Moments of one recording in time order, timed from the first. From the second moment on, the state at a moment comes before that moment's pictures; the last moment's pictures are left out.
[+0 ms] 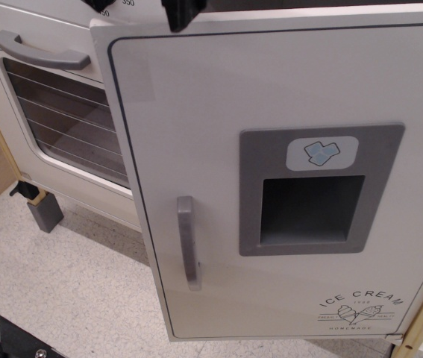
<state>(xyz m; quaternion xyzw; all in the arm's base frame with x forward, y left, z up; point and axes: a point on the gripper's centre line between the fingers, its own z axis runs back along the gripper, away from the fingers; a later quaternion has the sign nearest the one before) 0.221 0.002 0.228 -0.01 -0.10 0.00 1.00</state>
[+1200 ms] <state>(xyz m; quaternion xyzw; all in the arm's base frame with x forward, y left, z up) 0.186 -0.035 0.130 -0.02 -0.09 0.02 1.00</state>
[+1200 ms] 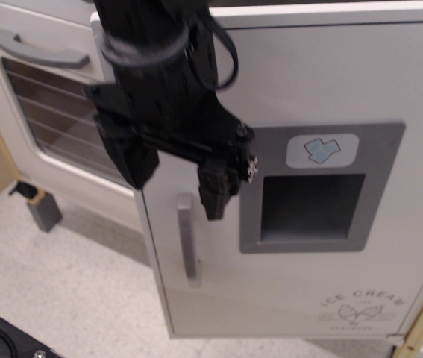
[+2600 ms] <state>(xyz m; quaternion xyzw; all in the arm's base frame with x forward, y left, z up) 0.297 0.010 0.112 -0.08 -0.22 0.13 0.96</state>
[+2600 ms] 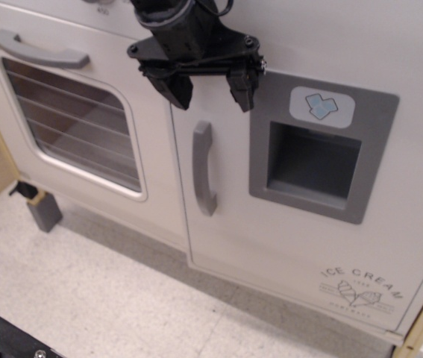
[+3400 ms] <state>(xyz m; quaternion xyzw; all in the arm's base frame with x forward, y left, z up) 0.308 0.014 0.114 -0.08 -0.23 0.15 0.96</state>
